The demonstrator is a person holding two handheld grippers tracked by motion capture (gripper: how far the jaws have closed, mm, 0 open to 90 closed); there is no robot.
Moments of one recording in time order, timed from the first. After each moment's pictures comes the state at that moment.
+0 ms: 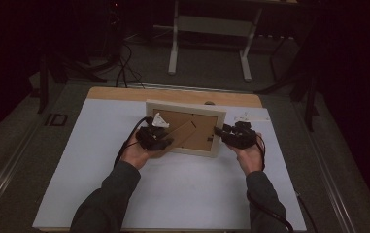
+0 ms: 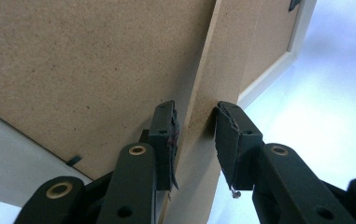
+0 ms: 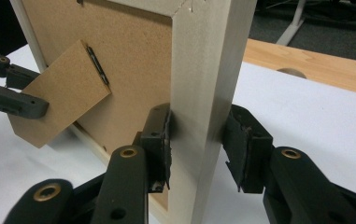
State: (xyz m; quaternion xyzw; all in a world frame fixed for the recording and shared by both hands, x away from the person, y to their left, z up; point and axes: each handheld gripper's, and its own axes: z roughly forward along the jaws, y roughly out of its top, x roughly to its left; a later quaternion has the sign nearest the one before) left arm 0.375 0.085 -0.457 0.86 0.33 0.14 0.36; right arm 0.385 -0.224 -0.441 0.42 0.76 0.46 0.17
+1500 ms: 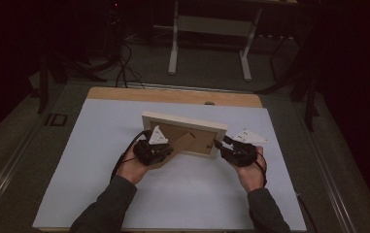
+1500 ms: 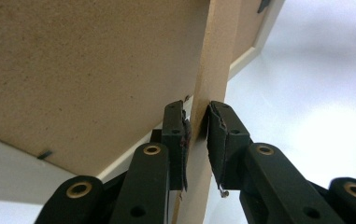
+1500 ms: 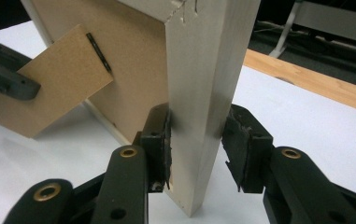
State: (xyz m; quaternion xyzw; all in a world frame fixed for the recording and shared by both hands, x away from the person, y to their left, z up) left arm 0.333 0.086 -0.464 0.86 0.29 0.17 0.38; right arm 0.332 -0.217 -0.451 0.37 0.77 0.46 0.24
